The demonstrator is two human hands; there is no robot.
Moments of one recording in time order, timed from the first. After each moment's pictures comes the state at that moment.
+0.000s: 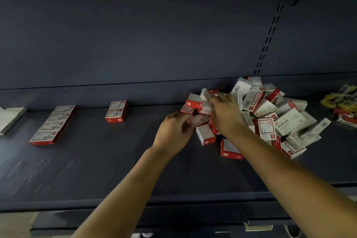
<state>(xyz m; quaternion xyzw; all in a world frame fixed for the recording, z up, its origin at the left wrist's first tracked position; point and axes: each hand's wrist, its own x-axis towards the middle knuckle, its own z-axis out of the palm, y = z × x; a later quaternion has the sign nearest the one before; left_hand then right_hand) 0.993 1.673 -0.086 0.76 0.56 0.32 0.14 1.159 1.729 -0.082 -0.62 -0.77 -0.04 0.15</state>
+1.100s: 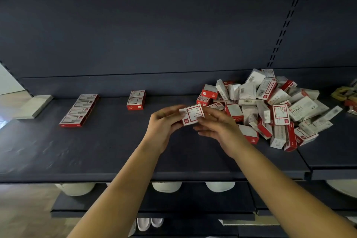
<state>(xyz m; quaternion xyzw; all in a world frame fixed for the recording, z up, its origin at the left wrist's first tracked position) 0.938 1.620 -0.069 0.38 0.43 0.57 0.59 1.102 1.628 -0.083 -0.41 -0.51 0.61 0.45</state>
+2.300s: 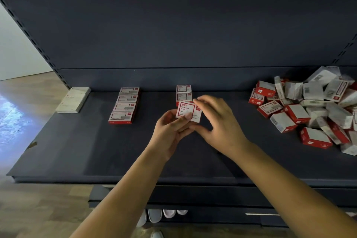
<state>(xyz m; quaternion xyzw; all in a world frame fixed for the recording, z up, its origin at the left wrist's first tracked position) 0.778 1.616 -0.079 0.27 0.39 0.57 0.67 0.928 1.643 -0.084 -0.39 -0.84 -0.02 0.37</state>
